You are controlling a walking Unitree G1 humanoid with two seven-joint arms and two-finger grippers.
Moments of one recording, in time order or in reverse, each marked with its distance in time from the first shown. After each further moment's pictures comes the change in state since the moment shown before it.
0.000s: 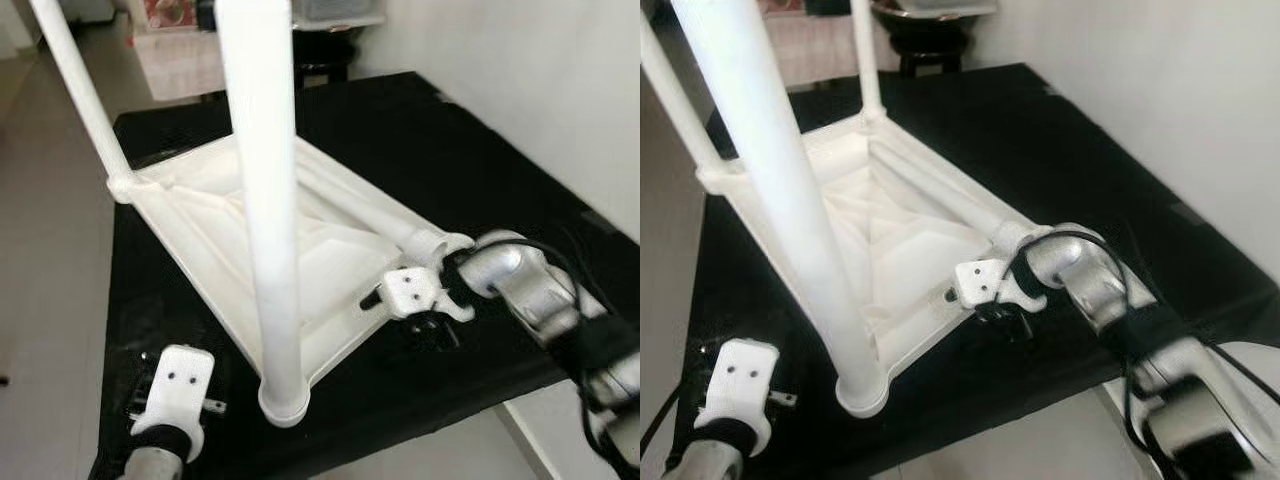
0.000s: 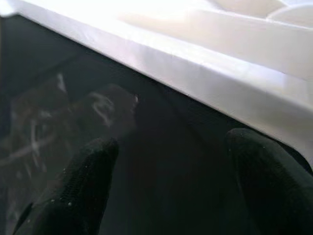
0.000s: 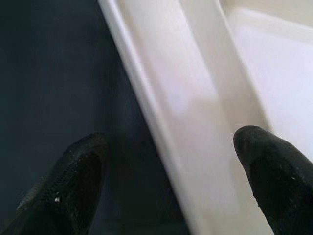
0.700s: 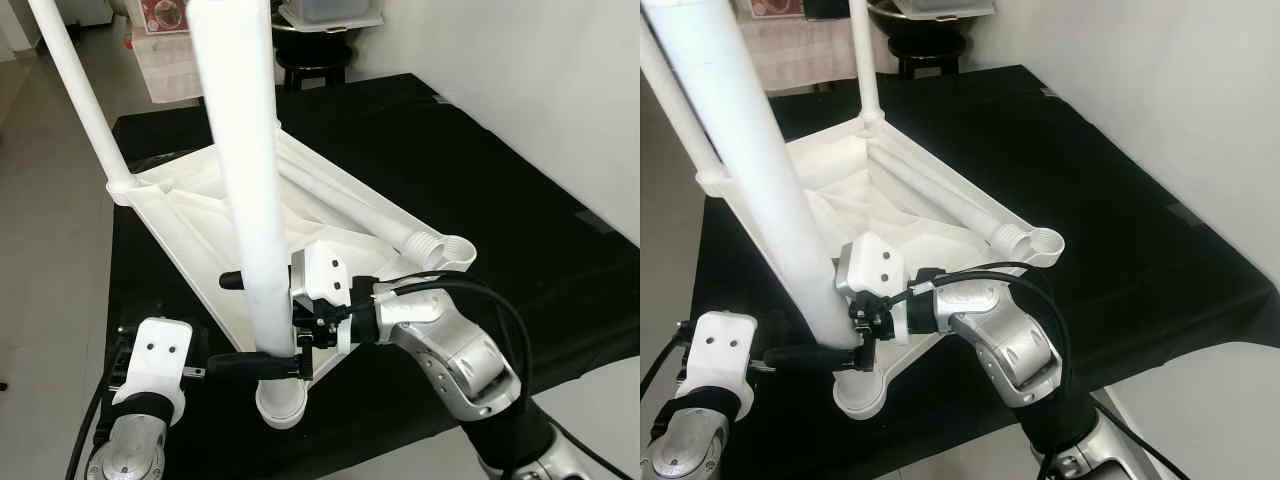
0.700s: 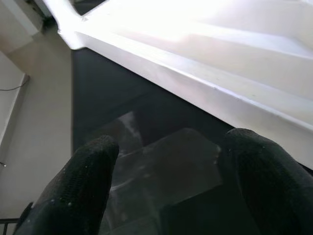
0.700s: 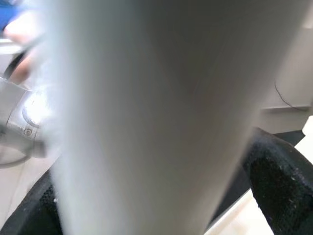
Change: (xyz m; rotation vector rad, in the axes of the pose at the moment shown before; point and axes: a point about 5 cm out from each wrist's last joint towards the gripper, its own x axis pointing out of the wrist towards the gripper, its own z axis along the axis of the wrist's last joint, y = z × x) left arm 0.034 0.031 0.019 0.059 -0.068 0.160; right arm 0.023 0.033 0.102 0.213 -0.759 -0.192
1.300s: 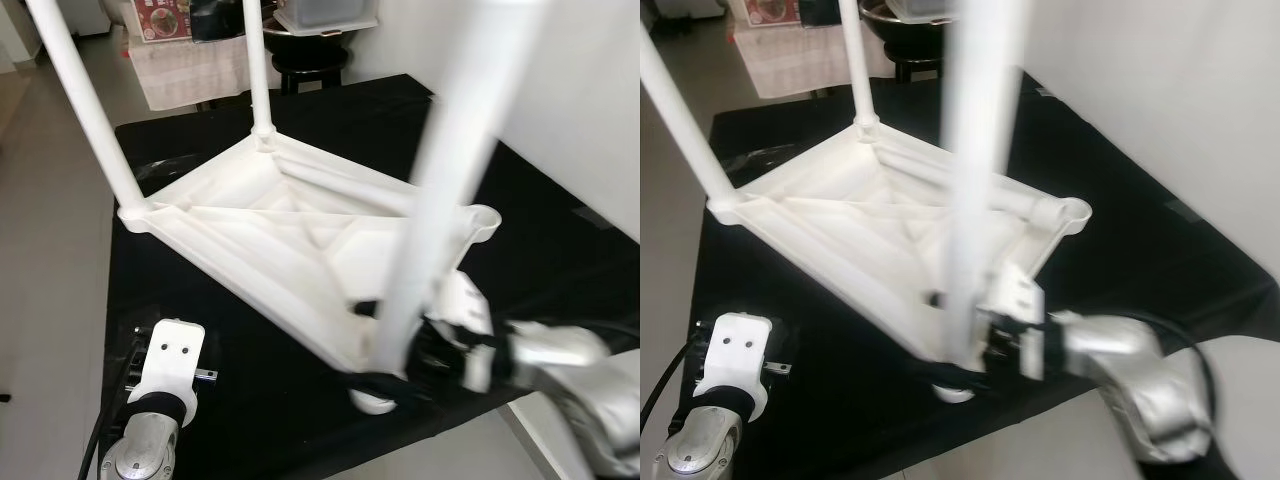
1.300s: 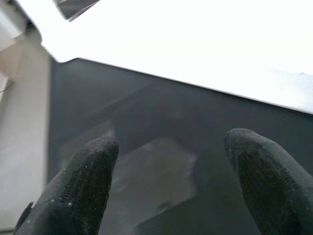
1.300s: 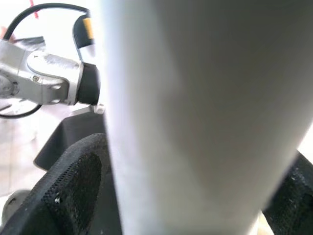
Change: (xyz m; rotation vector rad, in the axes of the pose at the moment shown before) left arm 0.002 -0.012 -0.005 -0.021 0.015 -0.060; right arm -0.063 0.030 -0.008 0.186 -0.003 -0.221
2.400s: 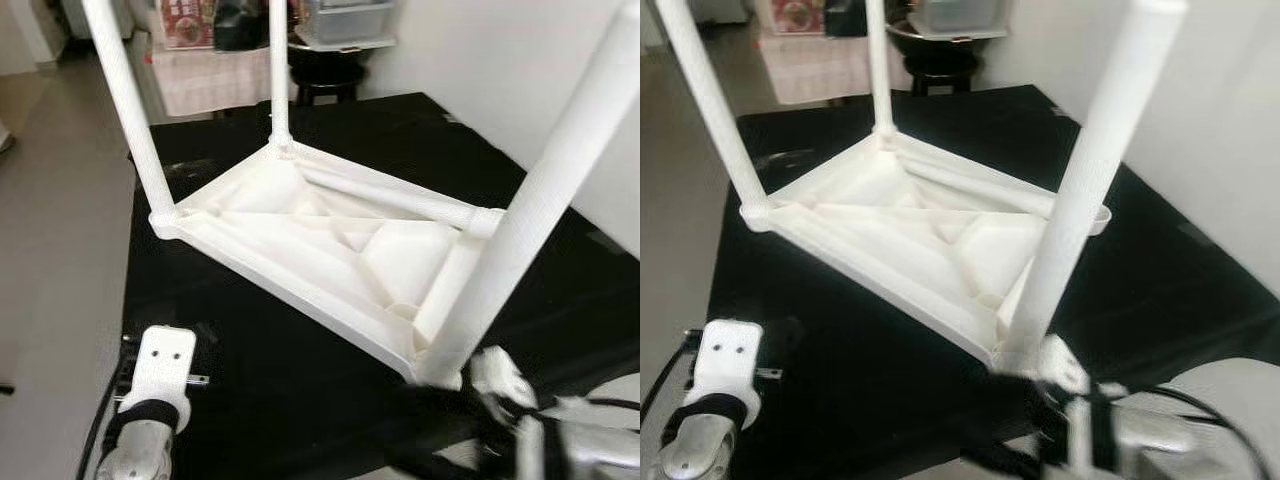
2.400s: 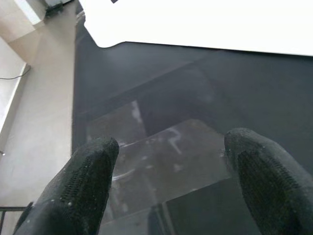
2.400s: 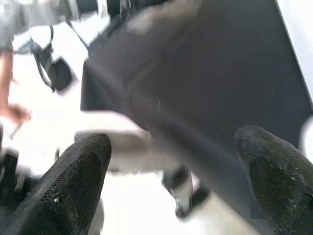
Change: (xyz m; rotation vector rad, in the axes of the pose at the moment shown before) left arm 0.002 0.002 -0.004 -0.011 0.022 0.047; right arm -0.094 0.059 -0.063 0.428 0.245 -0.093
